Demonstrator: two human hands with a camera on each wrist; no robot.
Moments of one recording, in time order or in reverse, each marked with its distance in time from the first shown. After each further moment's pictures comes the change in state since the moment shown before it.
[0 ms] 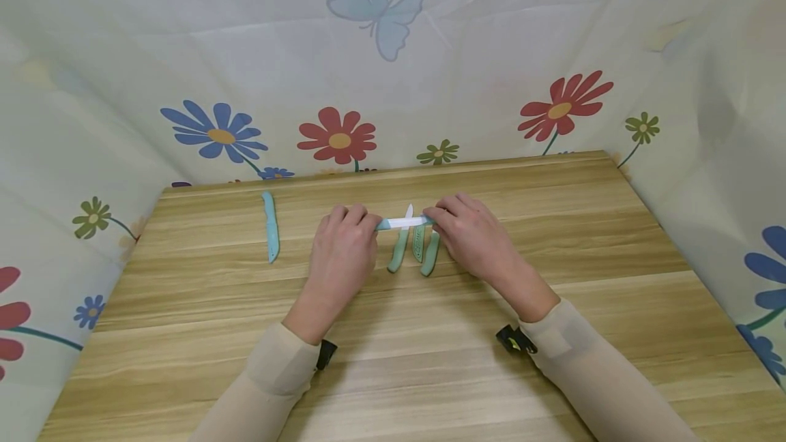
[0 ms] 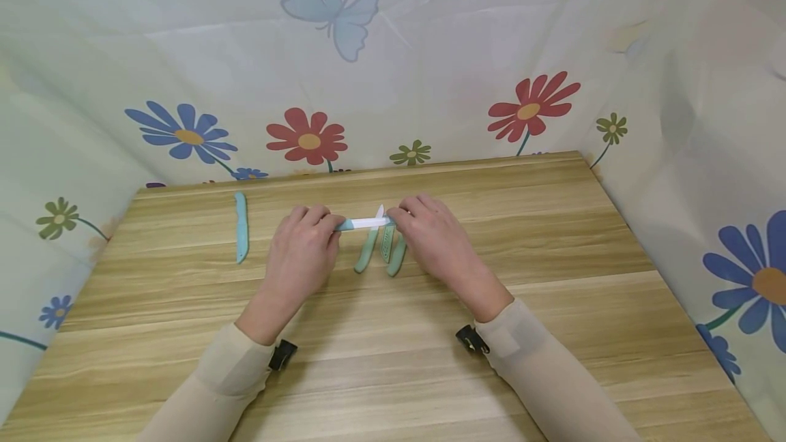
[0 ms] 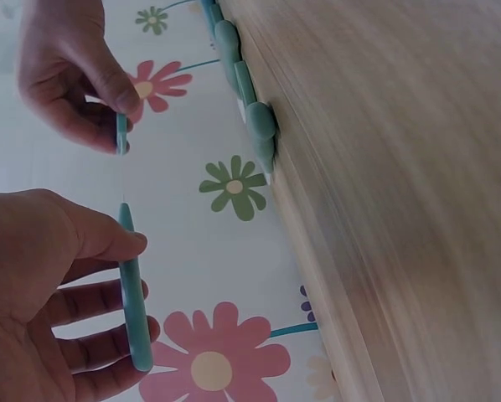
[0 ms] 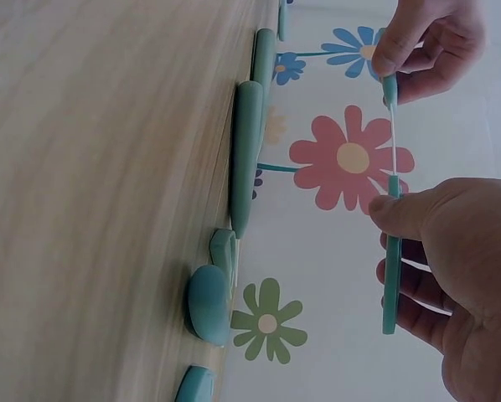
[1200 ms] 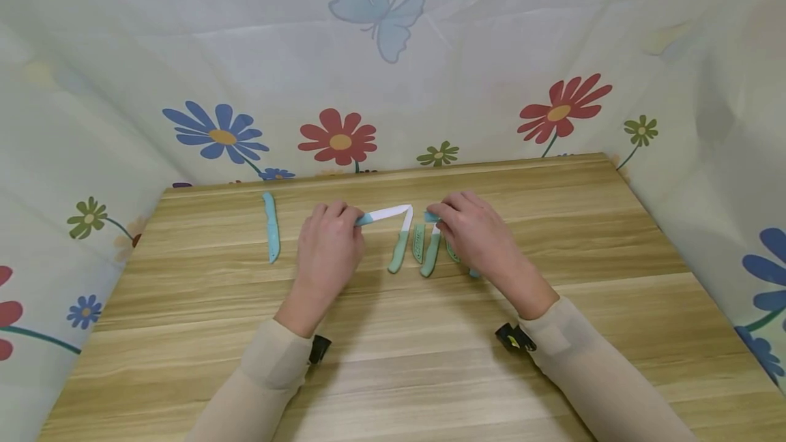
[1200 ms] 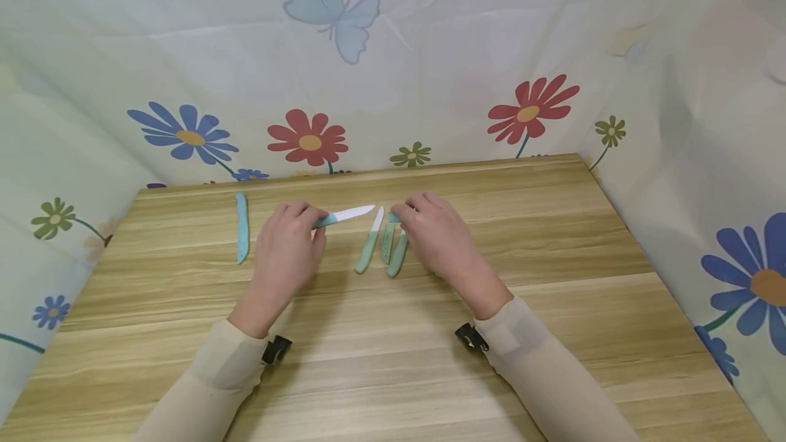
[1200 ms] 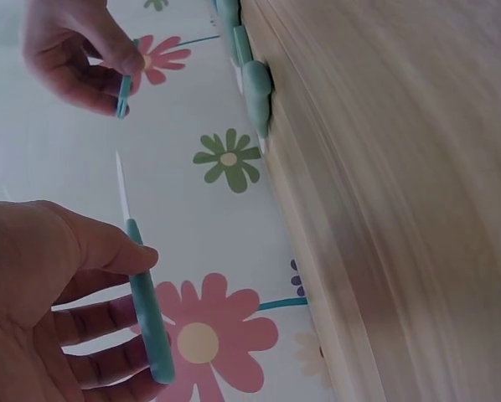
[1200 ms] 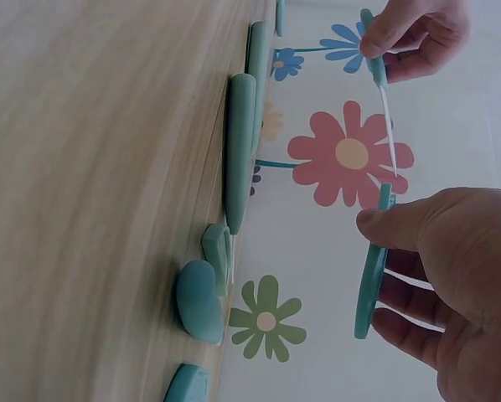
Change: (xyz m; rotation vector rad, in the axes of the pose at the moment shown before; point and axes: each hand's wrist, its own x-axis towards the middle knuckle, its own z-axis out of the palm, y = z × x) left_hand 0.002 -0.017 -0.005 -0.043 -0.033 -0.167; right_hand 0.001 0.003 -0.003 0.029 -0.015 0.076
